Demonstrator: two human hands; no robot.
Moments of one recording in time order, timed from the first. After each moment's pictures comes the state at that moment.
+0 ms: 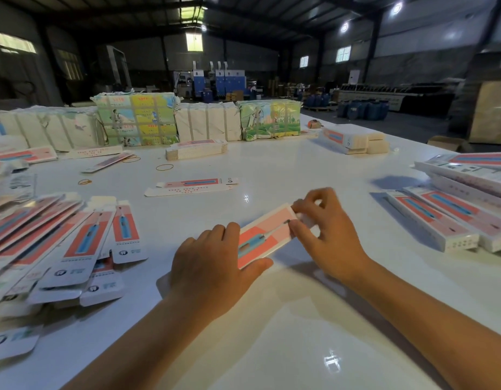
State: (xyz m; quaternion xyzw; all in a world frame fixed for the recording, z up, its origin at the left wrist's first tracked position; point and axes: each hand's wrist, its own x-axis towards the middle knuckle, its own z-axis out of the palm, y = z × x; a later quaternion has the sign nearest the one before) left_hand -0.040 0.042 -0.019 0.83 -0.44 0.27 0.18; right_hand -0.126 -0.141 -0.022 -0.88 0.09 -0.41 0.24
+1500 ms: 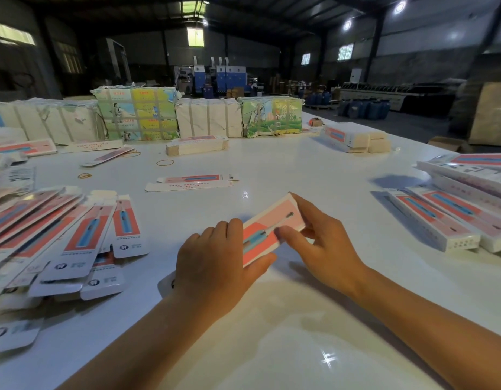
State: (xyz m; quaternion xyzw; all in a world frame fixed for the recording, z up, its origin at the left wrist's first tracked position) left_hand -0.042 0.043 -0.023 0.80 -0.45 0.32 0.22; right_hand -0.129 -0.118 -0.025 -0.85 -0.02 -0.36 0.39
